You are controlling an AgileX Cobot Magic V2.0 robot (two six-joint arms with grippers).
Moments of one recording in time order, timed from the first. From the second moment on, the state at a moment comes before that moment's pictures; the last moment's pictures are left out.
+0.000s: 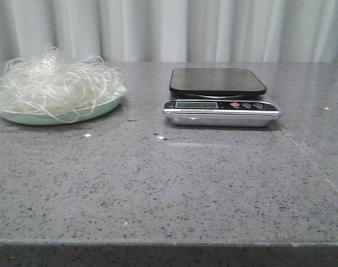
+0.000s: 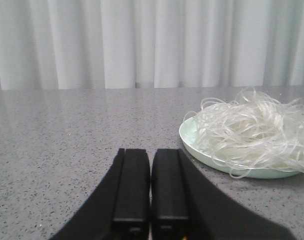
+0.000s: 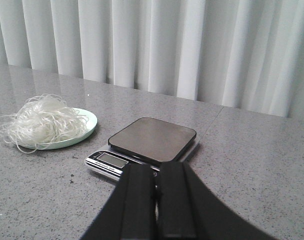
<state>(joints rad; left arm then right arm) -0.04 0.00 0.00 -0.02 0.03 0.02 0.45 -0.01 -0.38 -0.01 0.45 0.03</state>
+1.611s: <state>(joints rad) -0.03 0.00 0.00 -0.01 0.02 -0.02 0.08 -0.01 -0.01 -0.02 -0.02 0.03</state>
